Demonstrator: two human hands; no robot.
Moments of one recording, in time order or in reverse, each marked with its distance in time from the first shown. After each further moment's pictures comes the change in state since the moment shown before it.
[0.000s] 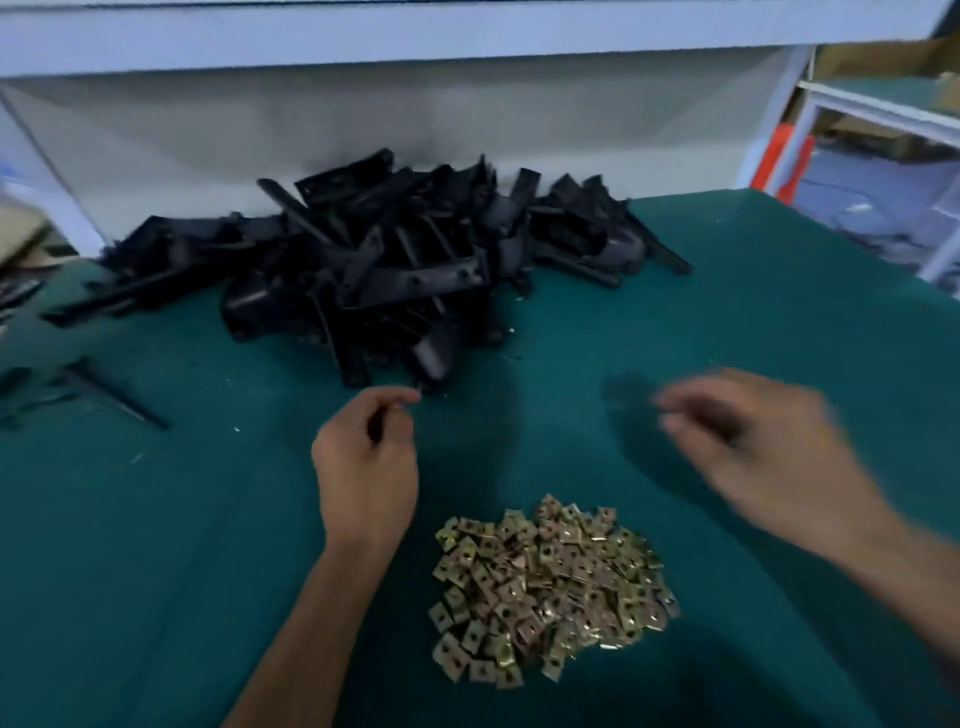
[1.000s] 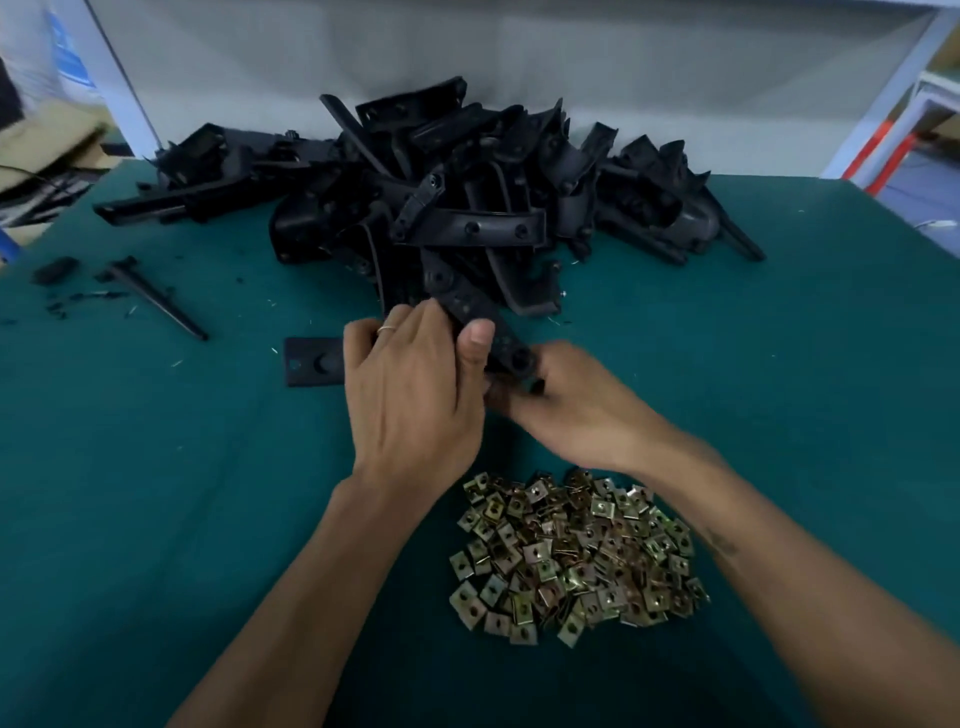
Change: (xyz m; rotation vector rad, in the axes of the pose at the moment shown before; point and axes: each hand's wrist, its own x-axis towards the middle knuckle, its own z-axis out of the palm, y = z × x) left_hand 0.003 0.026 -0.003 0.701 0.047 0.396; right_hand 0.063 -0.088 0.097 0.423 -0.594 -0.008
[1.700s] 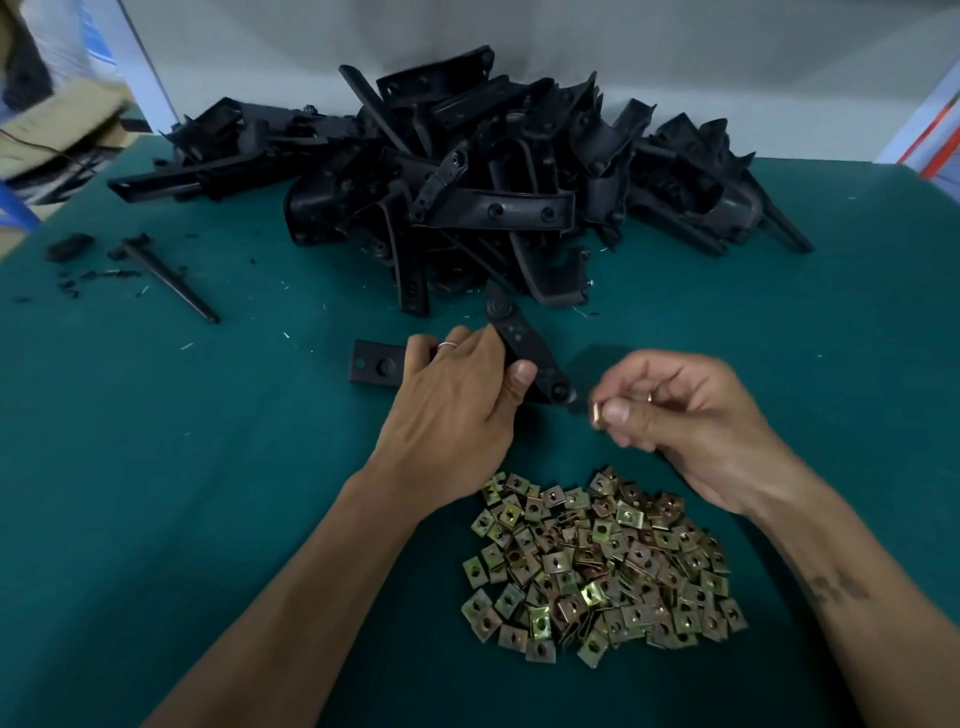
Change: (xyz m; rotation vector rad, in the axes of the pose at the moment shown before) left_hand -0.008 -0.023 0.027 -0.118 -0.325 0.129; right_hand -0.038 0.057 -0.029 0.601 0.045 -0.030
